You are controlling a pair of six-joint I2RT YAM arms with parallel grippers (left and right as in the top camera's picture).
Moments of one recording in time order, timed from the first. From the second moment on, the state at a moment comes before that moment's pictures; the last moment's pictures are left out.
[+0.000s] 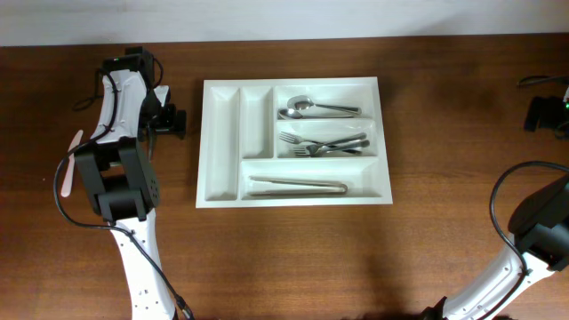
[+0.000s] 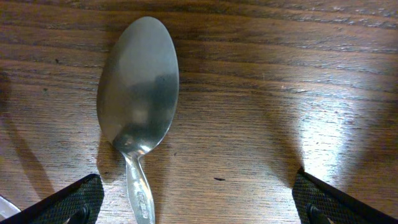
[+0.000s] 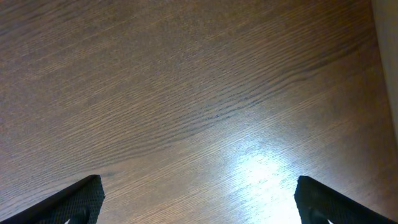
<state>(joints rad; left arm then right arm) 0.11 2.56 2.27 -1.32 -0.04 0.08 -0.60 2.17 2.16 -1.30 0.10 -0.20</state>
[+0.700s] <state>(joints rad) 0.11 2.56 2.27 -1.30 -0.03 0.07 -0.60 2.17 2.16 -1.30 0.10 -0.20</state>
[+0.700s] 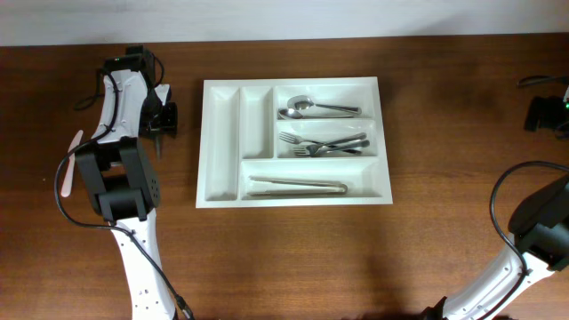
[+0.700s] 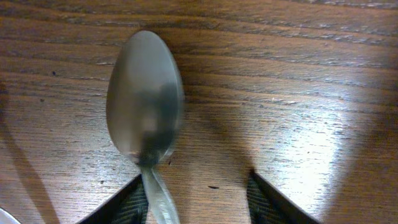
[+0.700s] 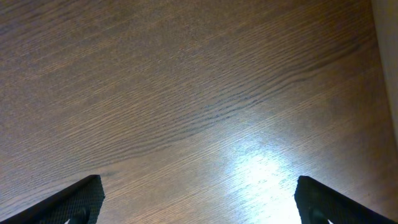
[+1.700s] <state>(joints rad) 0.11 2.56 2.27 -1.30 -0.03 0.07 -0.60 2.17 2.16 -1.30 0.10 -0.20</state>
